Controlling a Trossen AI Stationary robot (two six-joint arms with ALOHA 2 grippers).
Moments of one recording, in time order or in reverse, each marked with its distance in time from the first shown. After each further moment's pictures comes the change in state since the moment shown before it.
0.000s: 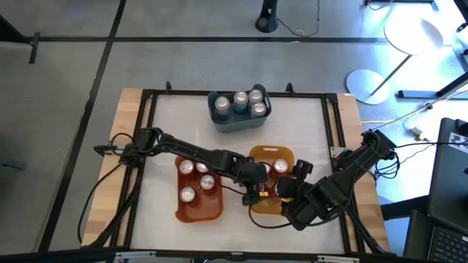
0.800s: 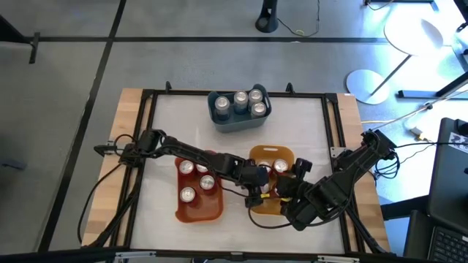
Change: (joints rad) left arm -0.005 0.032 0.000 0.050 -0.033 -0.029; right arm 0.000 0.000 0.000 0.002 0.068 -0.027
